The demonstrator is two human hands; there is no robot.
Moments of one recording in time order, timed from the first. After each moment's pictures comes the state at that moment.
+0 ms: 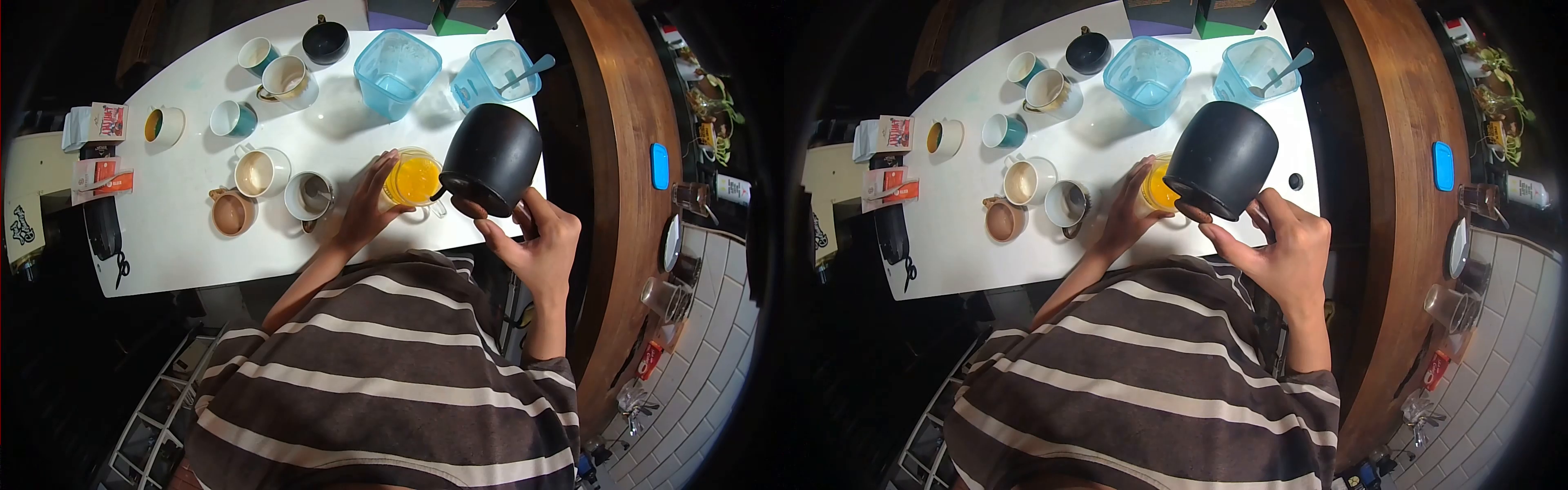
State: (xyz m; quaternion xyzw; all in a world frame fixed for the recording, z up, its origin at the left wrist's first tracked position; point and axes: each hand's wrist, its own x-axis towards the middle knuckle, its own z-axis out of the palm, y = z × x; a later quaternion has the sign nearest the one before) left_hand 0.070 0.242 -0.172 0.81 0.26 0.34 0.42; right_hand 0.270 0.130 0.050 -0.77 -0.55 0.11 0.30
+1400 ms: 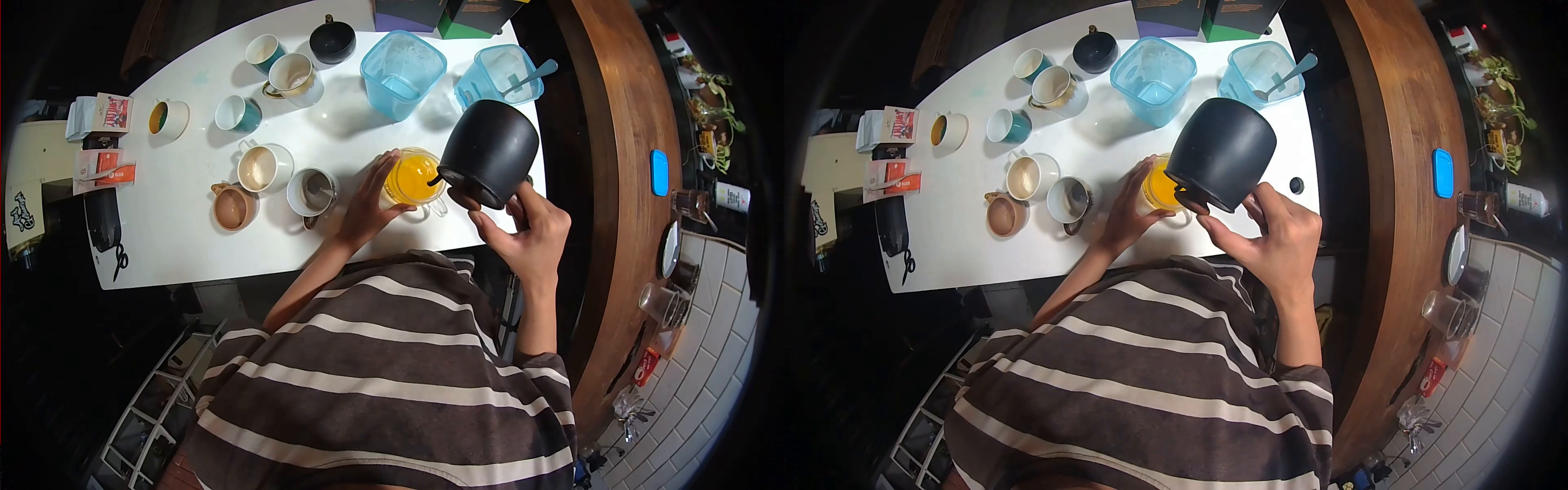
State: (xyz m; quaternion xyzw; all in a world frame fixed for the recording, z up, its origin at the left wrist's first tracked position) left_hand 0.068 0.243 -0.171 0.81 0.27 0.33 0.42; right_hand 0.269 0.137 0.031 -0.74 -0.57 0.06 0.34
